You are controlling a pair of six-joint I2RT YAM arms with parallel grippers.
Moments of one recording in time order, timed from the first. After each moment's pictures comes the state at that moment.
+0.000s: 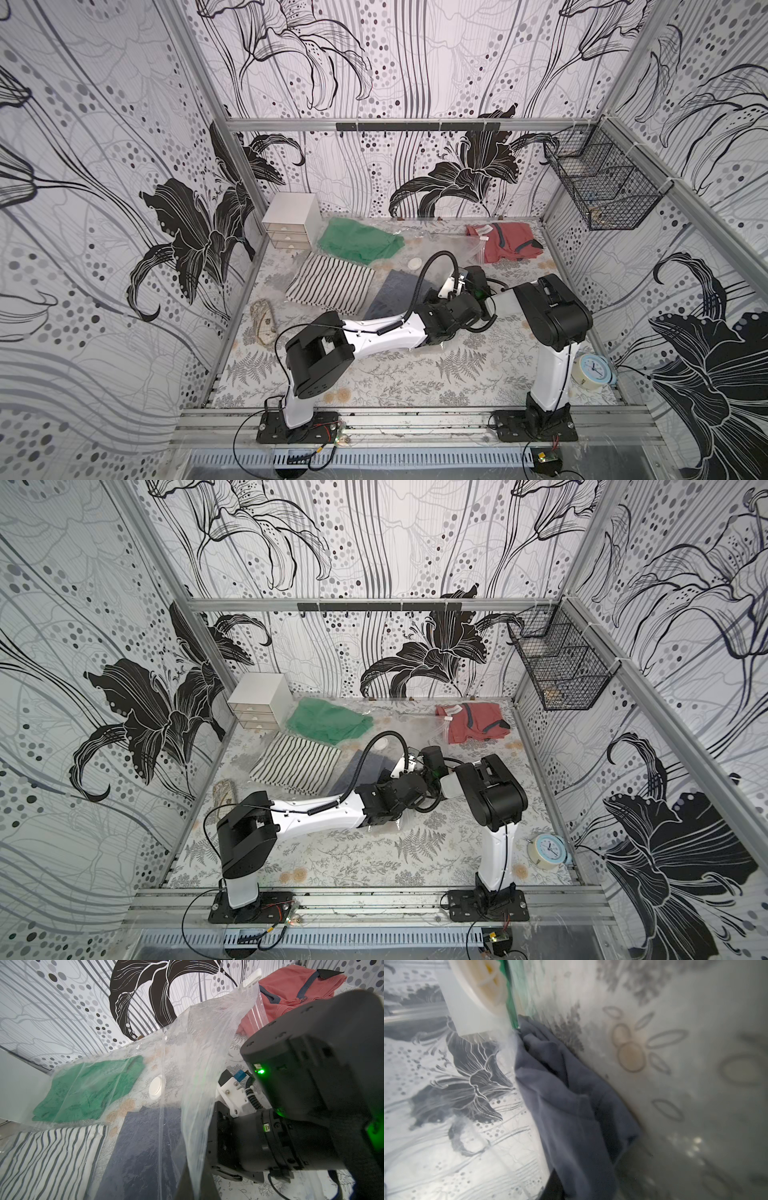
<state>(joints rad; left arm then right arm) -1.08 1.90 1.38 -0.24 -0.82 -0.34 0.36 1.98 0.82 0.50 -0.73 1.18</state>
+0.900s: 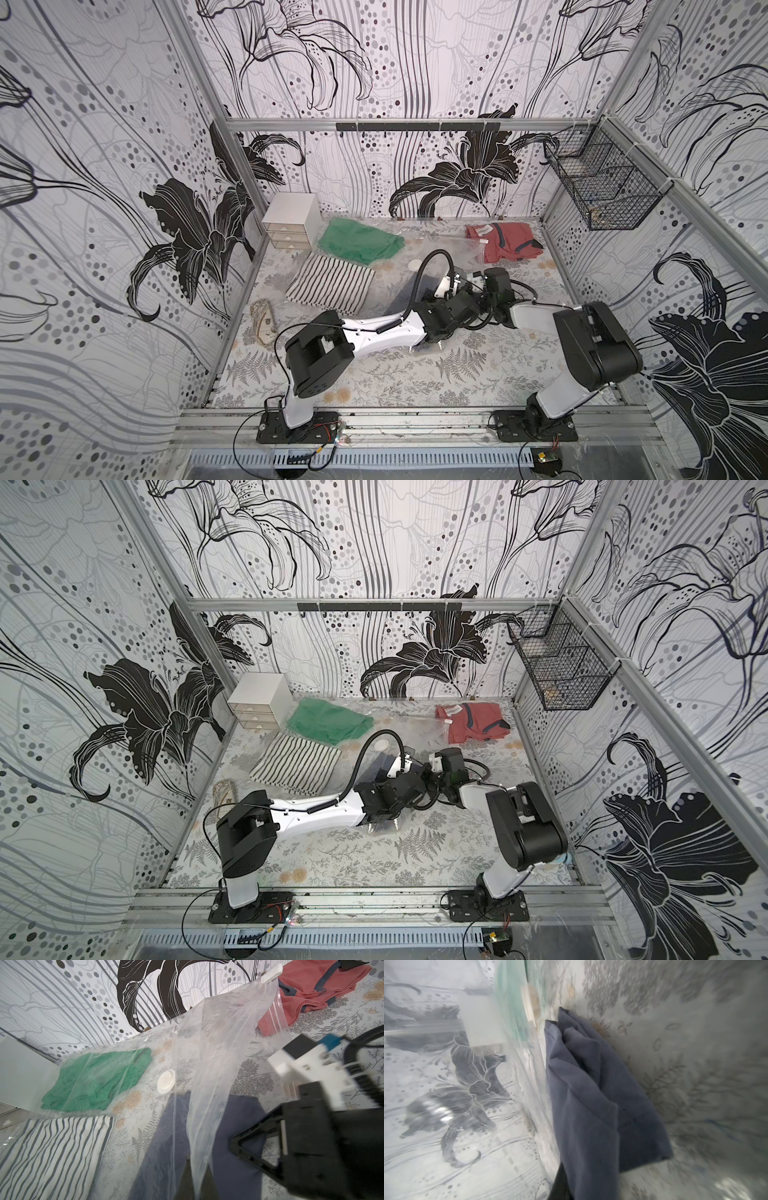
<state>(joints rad) -1.06 1.90 1.38 -0.30 -0.83 -0.39 0.25 1.58 0.66 0.23 -0.64 1.05</state>
